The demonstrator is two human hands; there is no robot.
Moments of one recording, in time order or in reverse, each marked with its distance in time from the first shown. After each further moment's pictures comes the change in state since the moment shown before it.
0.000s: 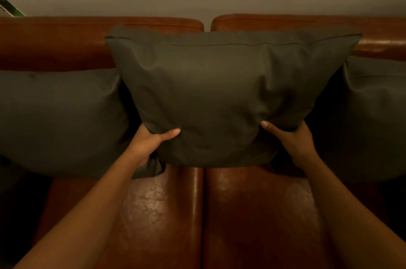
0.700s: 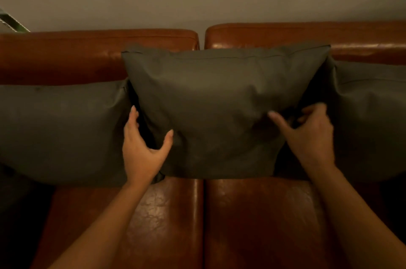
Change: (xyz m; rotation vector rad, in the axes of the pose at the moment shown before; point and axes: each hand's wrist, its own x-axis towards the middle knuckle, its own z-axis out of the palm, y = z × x) left_hand -0.035 -0.001 0.005 0.517 0.406 0.595; right_hand -0.028 -0.059 -0.020 -0.521 0.249 -0.215
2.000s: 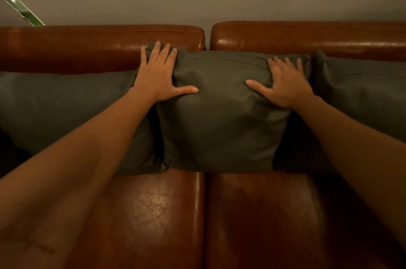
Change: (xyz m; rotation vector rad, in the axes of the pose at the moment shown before) left_hand 0.114 0.063 -0.010 0.900 -0.437 0.471; right_hand 0.080 -0.035 0.022 -0.698 -0.362 -0.461
